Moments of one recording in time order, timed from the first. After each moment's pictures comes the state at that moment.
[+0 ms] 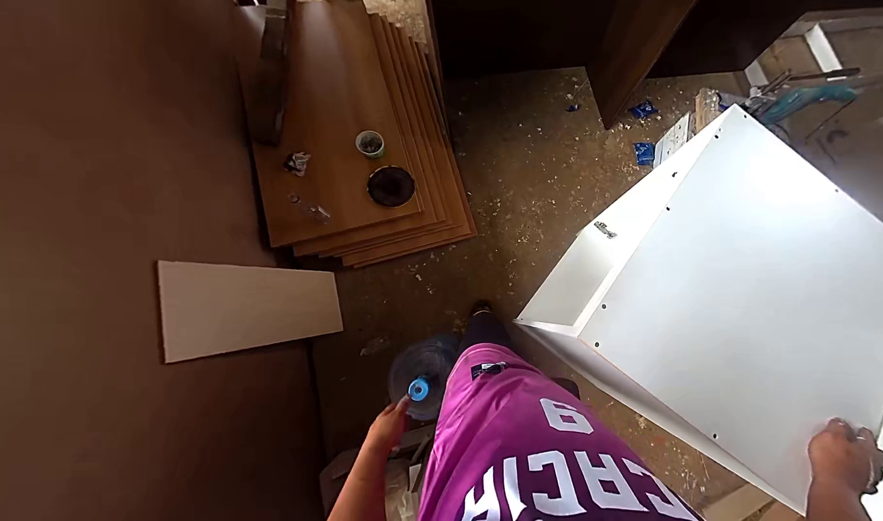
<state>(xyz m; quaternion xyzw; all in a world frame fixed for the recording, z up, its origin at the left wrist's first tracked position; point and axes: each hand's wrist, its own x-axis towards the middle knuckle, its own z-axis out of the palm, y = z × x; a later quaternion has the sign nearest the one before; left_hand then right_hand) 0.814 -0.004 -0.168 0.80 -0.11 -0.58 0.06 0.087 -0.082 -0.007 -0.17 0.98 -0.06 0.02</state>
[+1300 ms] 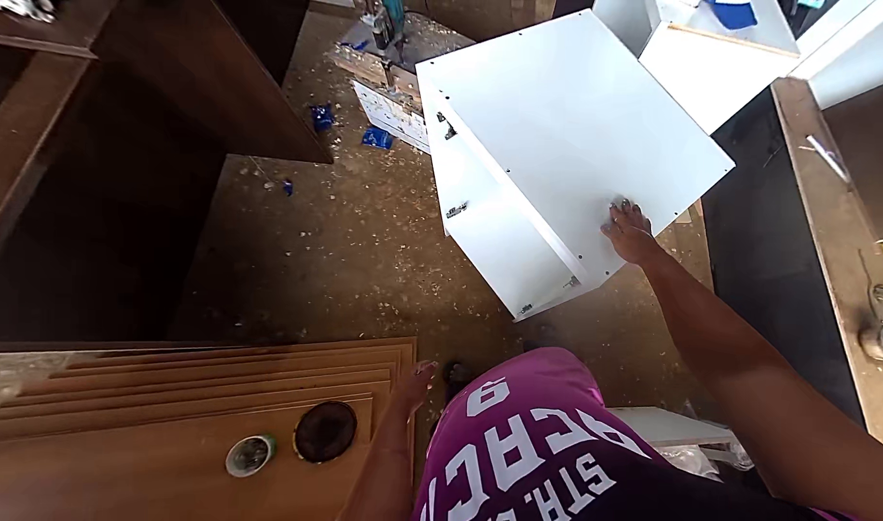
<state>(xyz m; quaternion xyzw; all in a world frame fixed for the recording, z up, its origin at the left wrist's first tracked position) 0.853 -0.520 -0.151 0.45 -0.63 -0.58 -0.26 0.434 -0.199 0.011 -0.19 0.96 -0.12 0.17</state>
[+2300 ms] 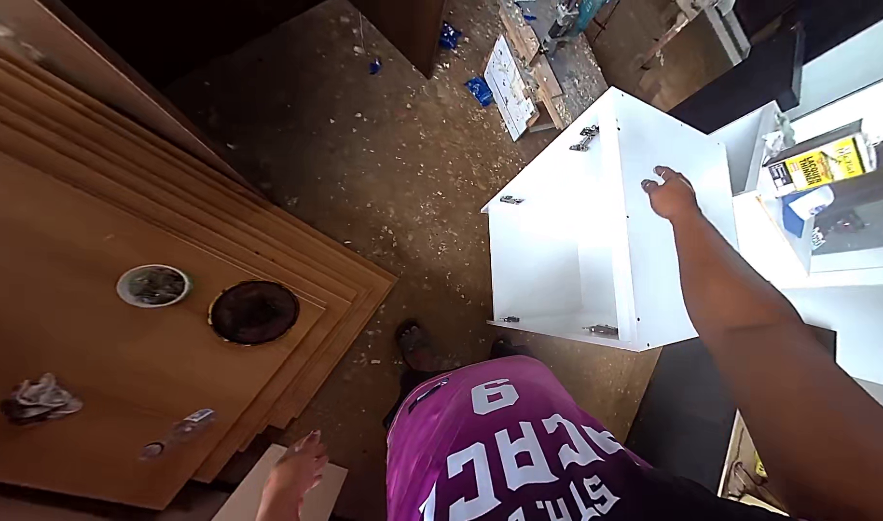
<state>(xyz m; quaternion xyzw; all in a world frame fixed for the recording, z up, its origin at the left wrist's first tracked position) 1.119 -0.422 -0.215 0.75 -0.23 -0.62 -0.05 0.396 -0.493 0.098 -0.27 0.95 0.01 0.12</state>
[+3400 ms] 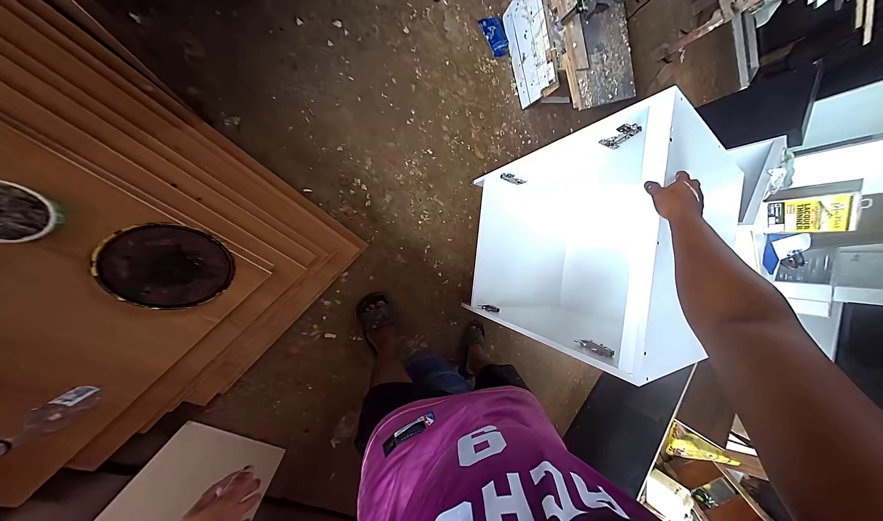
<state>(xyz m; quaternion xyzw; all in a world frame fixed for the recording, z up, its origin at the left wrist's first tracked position) 1.155 -0.397 -0.248 0.75 -0.17 -0.63 -0.13 0.366 -0.570 0.024 -0.18 0.97 0.15 0.06</state>
